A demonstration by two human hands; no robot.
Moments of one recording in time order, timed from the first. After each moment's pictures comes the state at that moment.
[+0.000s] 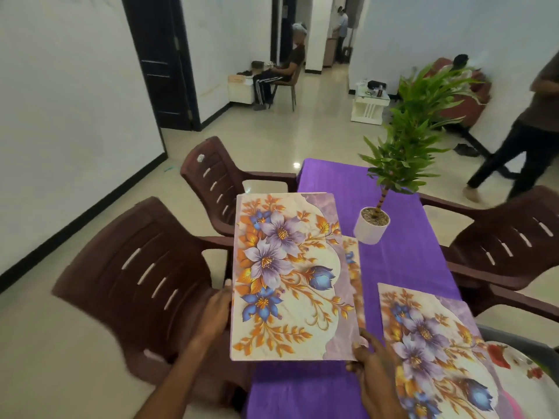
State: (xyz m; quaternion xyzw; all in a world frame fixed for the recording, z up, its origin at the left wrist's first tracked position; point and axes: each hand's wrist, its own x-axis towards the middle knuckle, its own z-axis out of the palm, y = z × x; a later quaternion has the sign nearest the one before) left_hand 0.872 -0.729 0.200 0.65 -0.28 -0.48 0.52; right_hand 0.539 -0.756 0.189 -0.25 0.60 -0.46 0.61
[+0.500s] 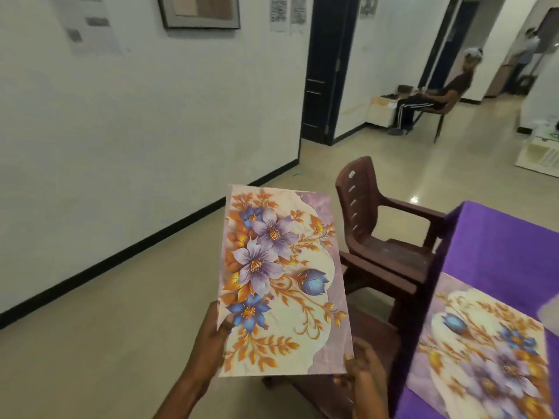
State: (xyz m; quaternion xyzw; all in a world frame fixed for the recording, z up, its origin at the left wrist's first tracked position) left_hand 1.043 -0.475 0.219 0.70 -0.18 -0.23 0.65; right_hand 0.827 -0.656 0.210 -0.45 0.52 -0.28 0.67
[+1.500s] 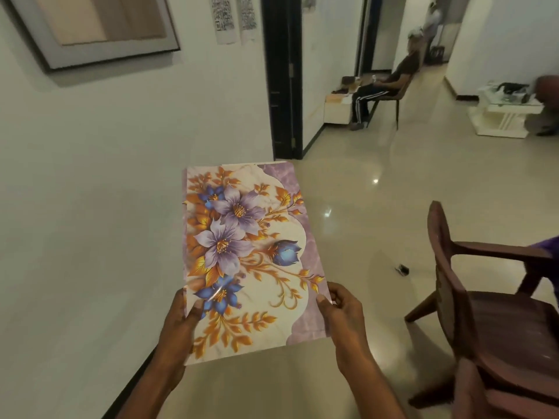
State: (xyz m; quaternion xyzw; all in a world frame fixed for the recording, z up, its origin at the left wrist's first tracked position) left_hand 1.765 -0.749 0.280 0.72 -0.26 -0.23 0.60; right_hand 1.527 -0.907 0.287 -0.50 0.45 -0.38 0.63
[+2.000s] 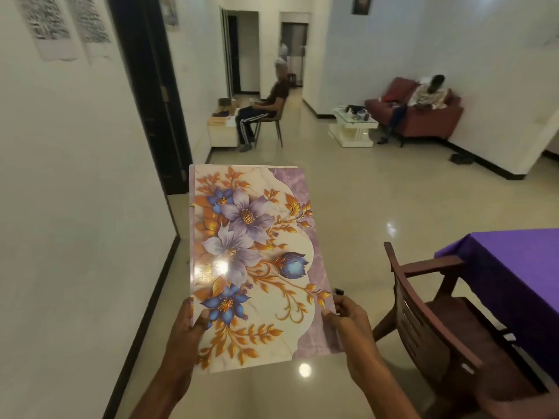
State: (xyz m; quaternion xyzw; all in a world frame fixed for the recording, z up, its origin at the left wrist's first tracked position) left_hand 1.943 -1.157 0.279 0.61 -0.40 -0.43 0.54; right_hand 1.653 -1.180 0.311 -0.40 0.60 -0.46 0.52
